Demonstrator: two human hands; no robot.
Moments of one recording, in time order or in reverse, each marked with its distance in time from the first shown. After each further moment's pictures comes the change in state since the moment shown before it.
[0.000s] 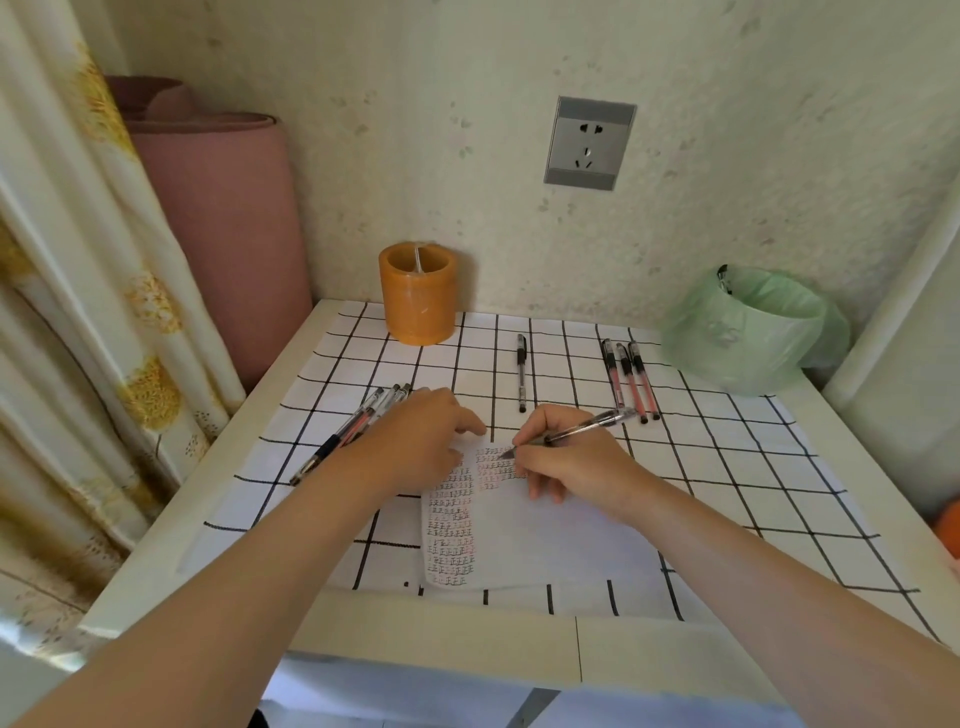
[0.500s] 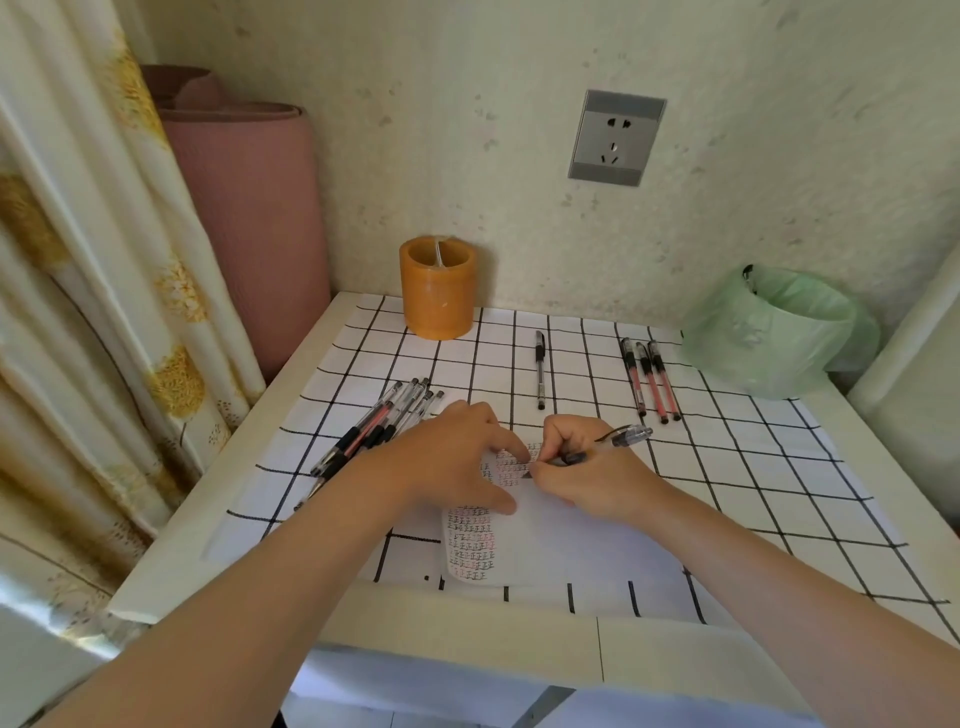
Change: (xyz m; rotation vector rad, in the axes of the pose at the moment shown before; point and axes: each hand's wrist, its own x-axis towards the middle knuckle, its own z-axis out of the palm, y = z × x) left_hand -0.010 0.008 0.005 -0.072 -0.147 0.124; right_hand -0.002 0.009 0.005 -0.169 -0.020 -0.132
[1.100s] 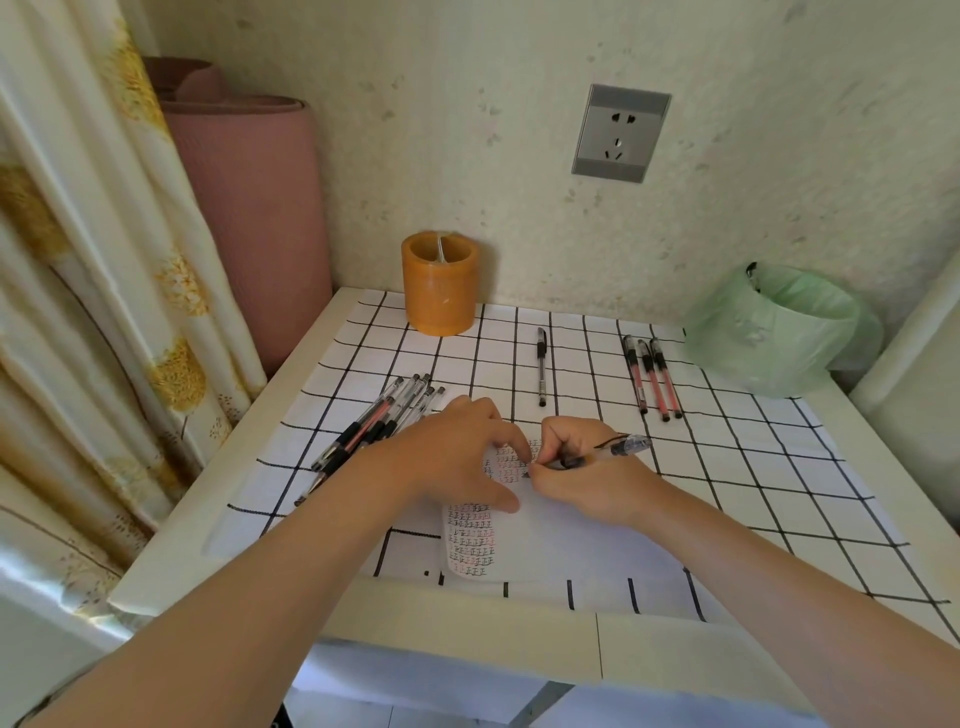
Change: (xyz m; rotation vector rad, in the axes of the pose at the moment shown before) left_hand 0.002 0.001 0.001 -0.021 0.002 0.015; right_hand -0.003 0.002 -0.001 -0.084 -0.049 -0.064
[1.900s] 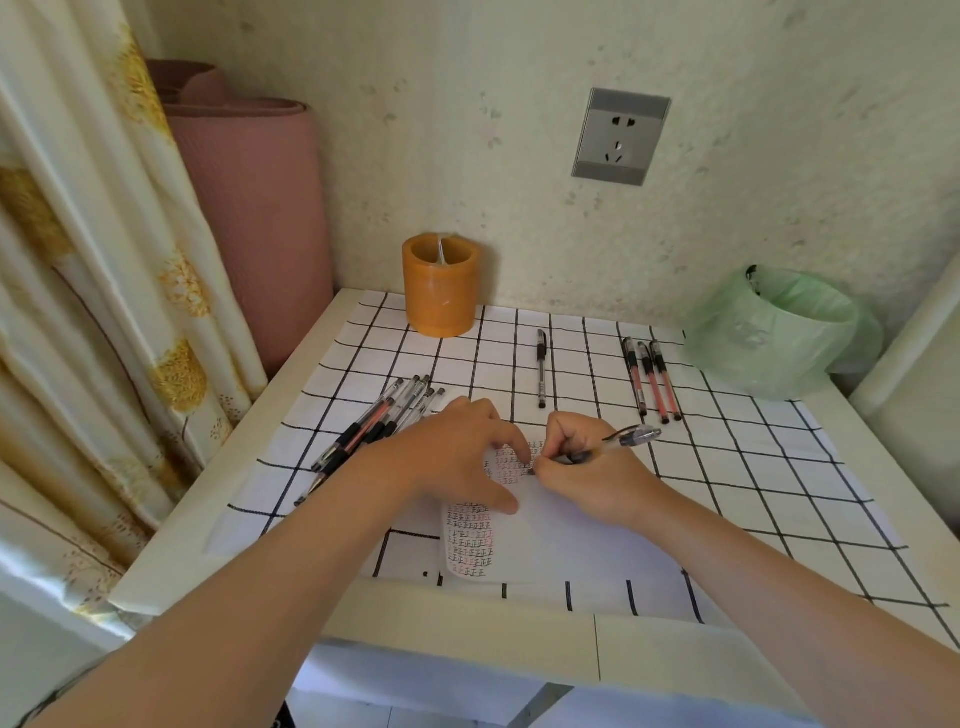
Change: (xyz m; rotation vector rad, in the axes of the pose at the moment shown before) left_hand 0.005 -0.003 0.002 0.006 -0.006 -0.019; right_hand 0.002 0.006 0.001 0.088 0.064 -0.001
